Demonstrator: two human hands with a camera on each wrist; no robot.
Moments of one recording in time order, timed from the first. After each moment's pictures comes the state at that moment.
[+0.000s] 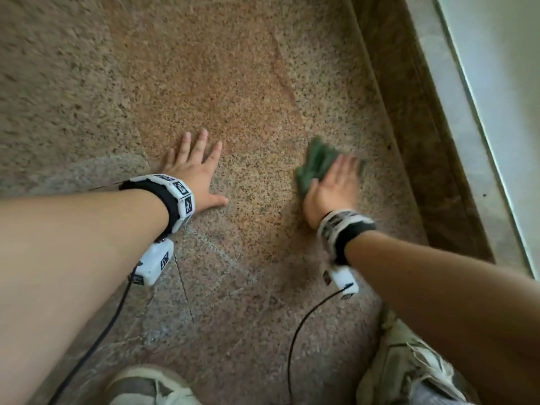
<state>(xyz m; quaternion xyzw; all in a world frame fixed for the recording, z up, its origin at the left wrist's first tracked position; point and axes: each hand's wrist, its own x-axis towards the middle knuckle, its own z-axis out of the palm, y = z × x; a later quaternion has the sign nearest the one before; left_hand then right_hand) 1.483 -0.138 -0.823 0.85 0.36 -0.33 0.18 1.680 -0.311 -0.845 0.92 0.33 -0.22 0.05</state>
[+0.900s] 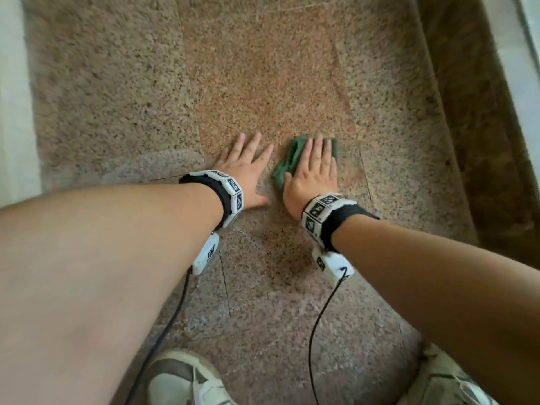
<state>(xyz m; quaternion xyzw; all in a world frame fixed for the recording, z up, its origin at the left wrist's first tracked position) 1.475 -0.131 -0.822 0.87 0.34 -0.29 0.21 1.605 -0.226 -0.842 0.84 0.48 -0.26 0.03</state>
